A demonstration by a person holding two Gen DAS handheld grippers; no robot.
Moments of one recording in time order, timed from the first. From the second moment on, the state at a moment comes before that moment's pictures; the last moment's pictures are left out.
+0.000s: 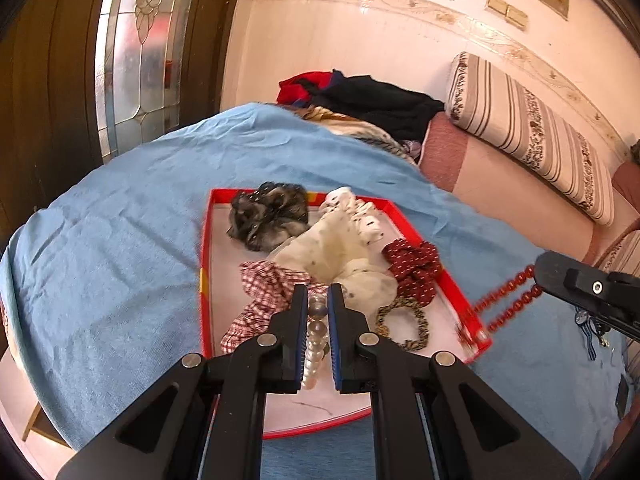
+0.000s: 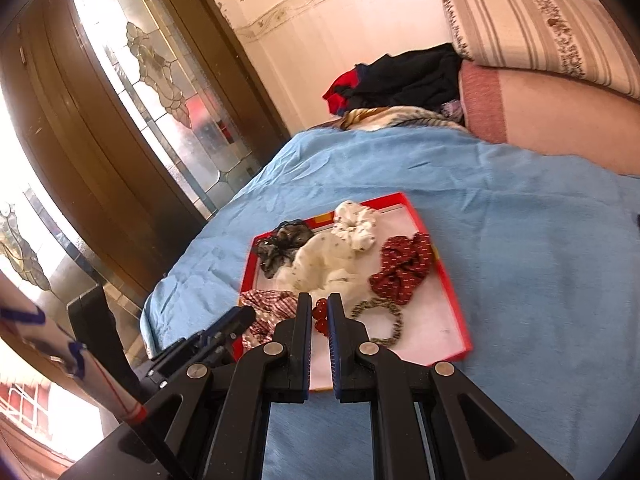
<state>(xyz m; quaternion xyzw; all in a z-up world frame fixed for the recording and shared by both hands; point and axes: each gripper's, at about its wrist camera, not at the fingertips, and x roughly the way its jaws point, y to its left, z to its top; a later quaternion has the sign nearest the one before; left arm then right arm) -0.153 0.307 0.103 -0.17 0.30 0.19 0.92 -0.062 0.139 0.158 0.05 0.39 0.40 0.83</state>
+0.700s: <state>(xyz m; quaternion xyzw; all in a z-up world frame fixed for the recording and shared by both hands) -0.137 0.304 0.083 -0.16 0.33 0.20 0.91 -0.049 0.170 0.098 0.04 0.44 0.40 0.80</state>
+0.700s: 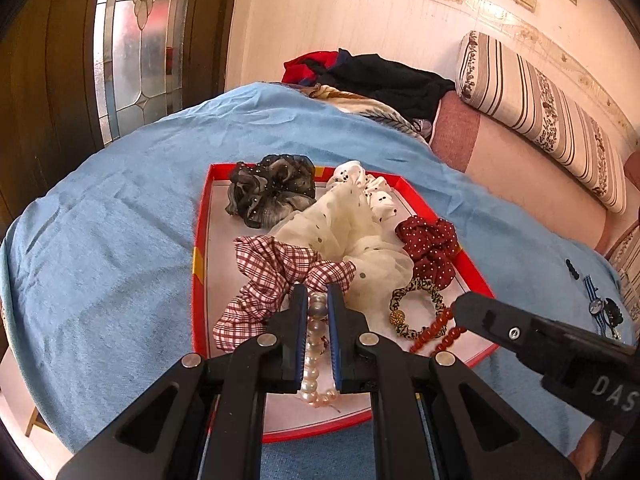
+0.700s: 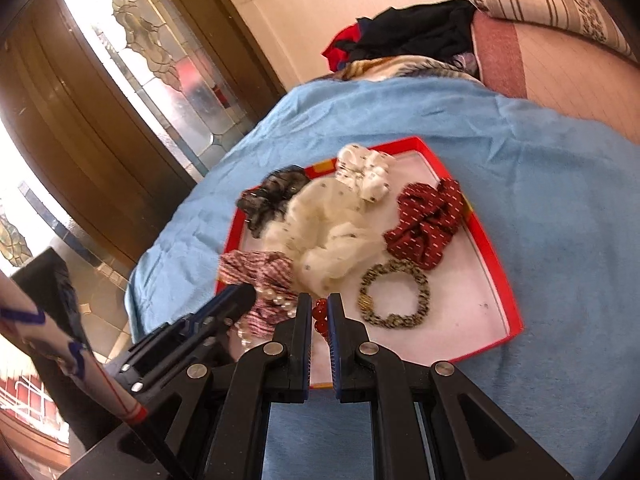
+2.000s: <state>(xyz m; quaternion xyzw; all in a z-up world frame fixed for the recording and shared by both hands) -0.079 0.262 0.055 -0.12 0.37 0.17 0.90 0.007 0.123 0.045 0.03 0.49 0.31 0.82</state>
